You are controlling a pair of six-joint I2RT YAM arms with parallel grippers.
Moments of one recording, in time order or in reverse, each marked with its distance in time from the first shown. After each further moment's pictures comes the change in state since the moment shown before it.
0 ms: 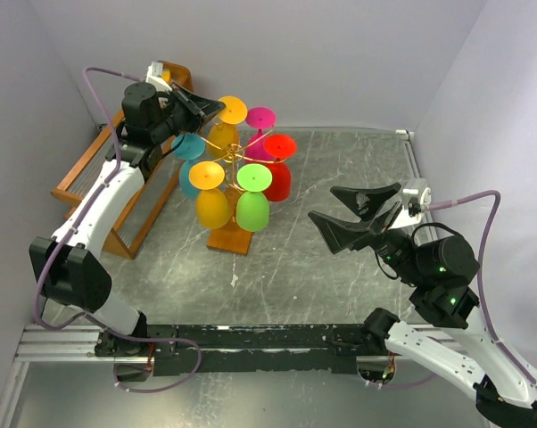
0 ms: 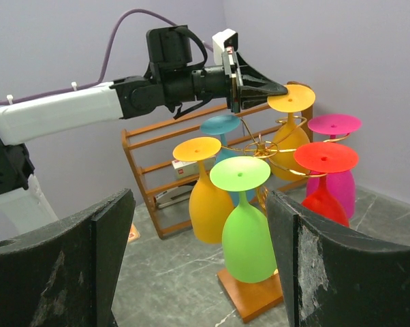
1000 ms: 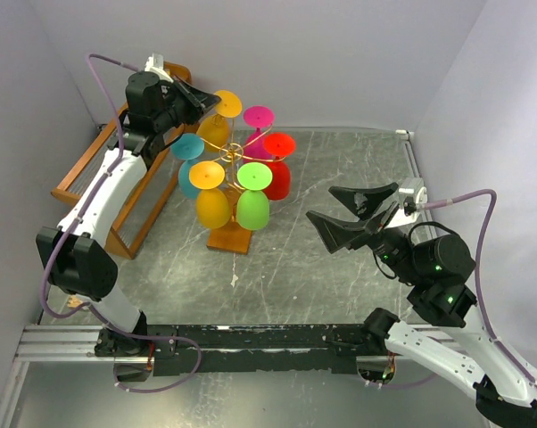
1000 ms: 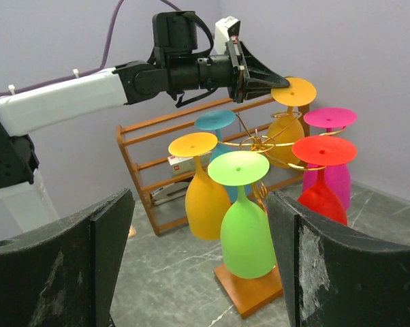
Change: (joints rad) left arm 0.002 0.096 0.150 -0.109 -0.089 0.112; right arm 0.000 0.007 -0.010 0.001 0.006 -0.007
